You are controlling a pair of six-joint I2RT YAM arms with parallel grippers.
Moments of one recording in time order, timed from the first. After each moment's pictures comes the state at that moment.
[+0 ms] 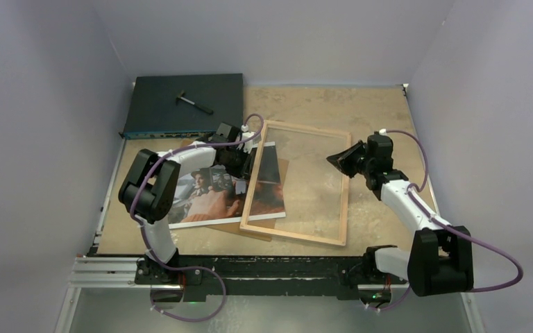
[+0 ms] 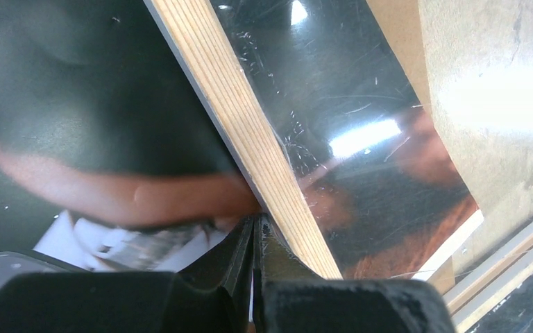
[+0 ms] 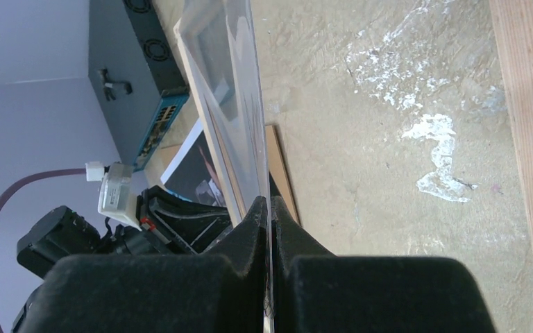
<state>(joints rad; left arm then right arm) -0.45 1.84 1.11 -0.34 0.40 -0.03 0.10 1.20 0.66 -0.09 -0.29 1.05</state>
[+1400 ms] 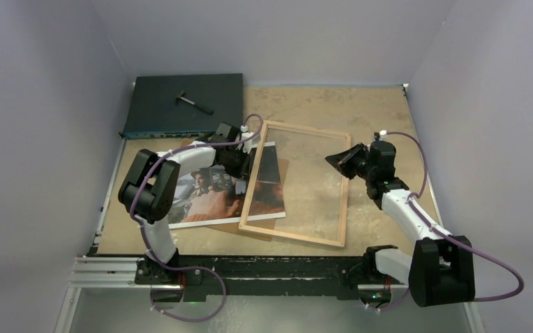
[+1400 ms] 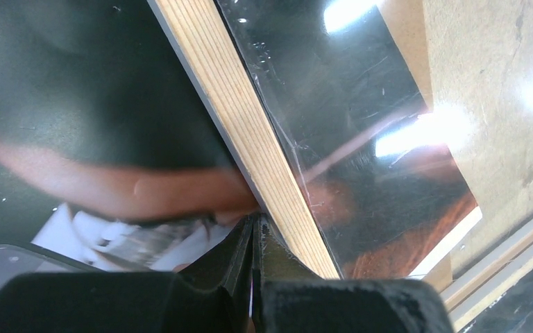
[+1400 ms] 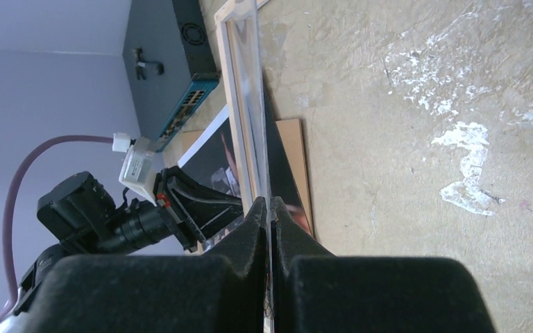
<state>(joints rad) -0.45 1.84 1.11 -0.36 0.41 -0.04 0.10 1.14 0.58 0.04 -0.36 1.04</state>
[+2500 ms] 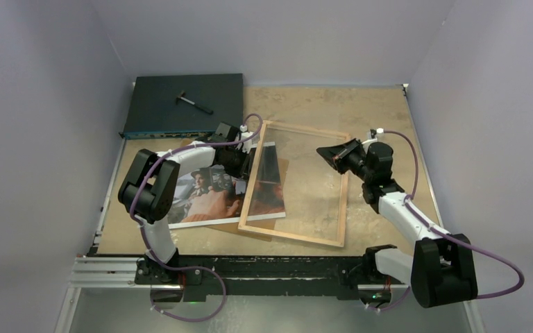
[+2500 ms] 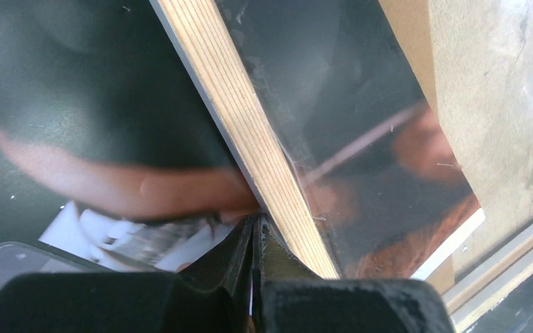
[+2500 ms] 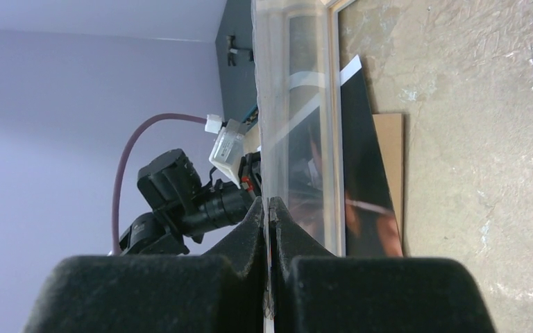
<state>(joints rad) -0.44 1.84 1.11 -0.36 0.40 -0.04 0.15 1.14 0.52 0.32 -0.44 1.24</state>
